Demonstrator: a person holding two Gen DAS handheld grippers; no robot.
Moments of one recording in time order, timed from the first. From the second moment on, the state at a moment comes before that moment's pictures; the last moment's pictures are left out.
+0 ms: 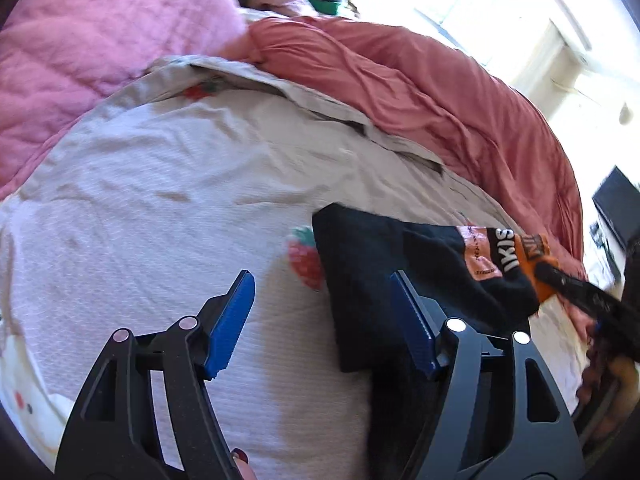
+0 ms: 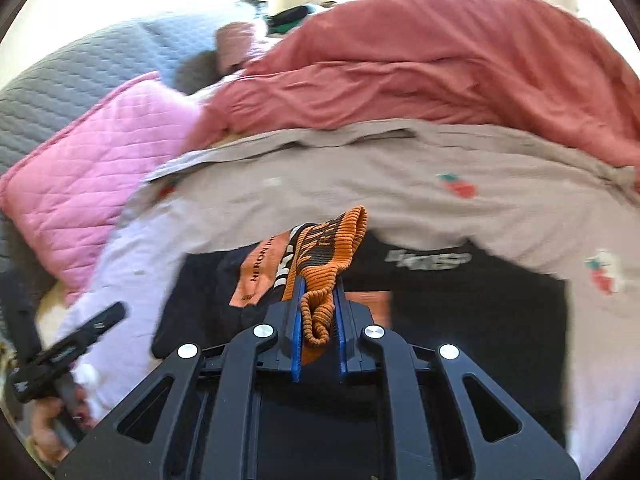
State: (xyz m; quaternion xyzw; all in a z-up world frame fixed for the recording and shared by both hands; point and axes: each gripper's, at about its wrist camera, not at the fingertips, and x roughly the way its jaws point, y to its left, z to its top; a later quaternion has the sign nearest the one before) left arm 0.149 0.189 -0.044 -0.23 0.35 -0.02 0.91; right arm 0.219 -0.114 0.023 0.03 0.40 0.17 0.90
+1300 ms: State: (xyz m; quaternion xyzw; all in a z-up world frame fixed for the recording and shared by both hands) left arm 0.206 0.030 -0.086 -0.05 0.44 -0.14 0.88; right arm 0.221 -0.261 -0.078 0.01 0.49 -0.04 0.87
